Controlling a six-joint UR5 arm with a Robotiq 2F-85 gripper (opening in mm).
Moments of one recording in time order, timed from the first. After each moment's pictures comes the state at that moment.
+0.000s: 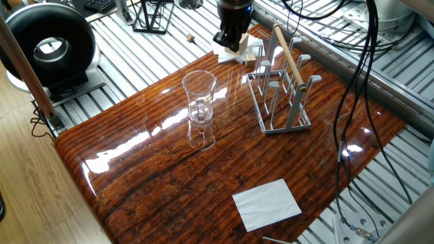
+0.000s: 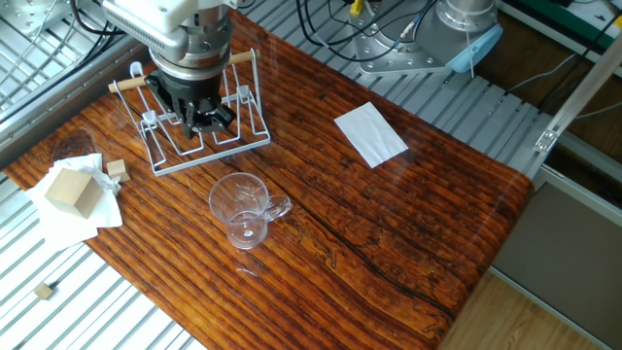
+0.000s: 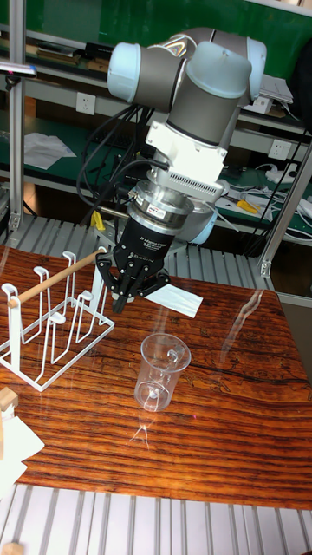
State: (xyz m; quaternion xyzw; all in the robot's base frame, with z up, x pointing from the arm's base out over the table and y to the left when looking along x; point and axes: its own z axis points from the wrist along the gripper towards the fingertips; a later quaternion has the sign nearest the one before) arm 0.571 -0.046 0.190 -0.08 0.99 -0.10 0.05
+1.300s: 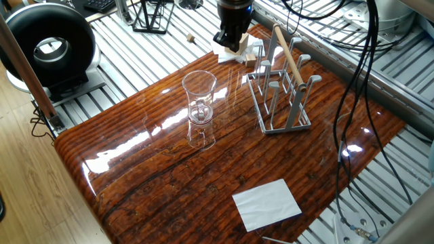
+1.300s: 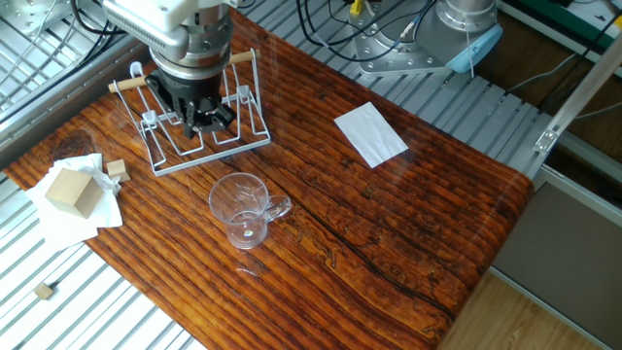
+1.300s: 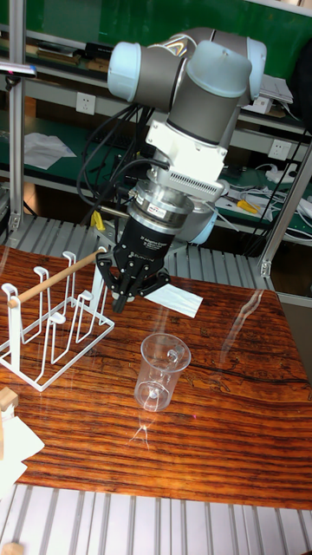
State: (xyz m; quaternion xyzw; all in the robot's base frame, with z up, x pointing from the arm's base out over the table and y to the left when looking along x) arm 0.570 -0.046 0.191 -0.08 0.99 -0.10 0.05
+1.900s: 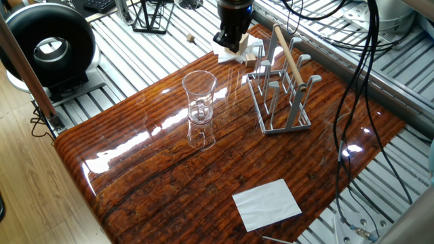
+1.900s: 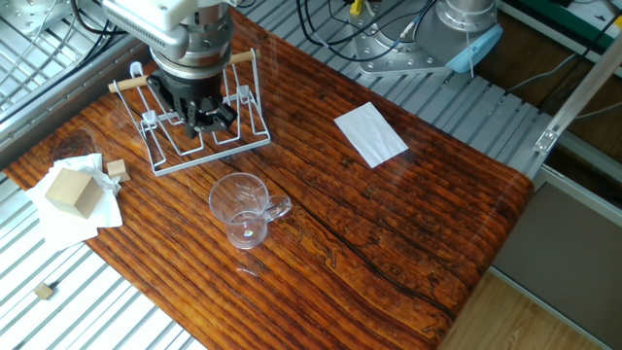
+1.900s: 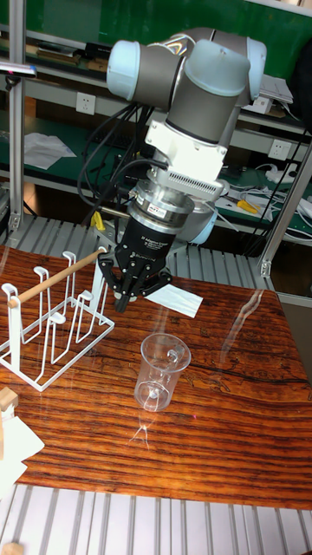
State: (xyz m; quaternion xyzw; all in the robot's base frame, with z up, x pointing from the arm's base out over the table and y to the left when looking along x) arm 0.567 -0.037 0.189 -0.07 0.99 -0.08 0.04
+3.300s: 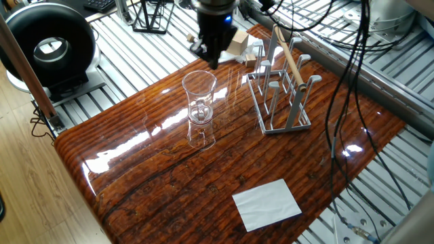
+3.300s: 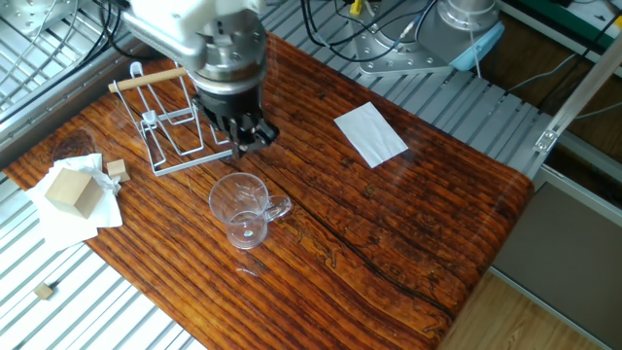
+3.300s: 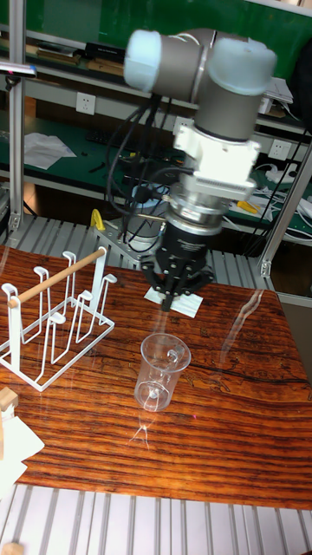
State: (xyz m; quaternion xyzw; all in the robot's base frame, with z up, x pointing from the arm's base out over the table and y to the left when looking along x) arm 0.553 0.049 0.192 -0.01 1.00 -0.02 0.02
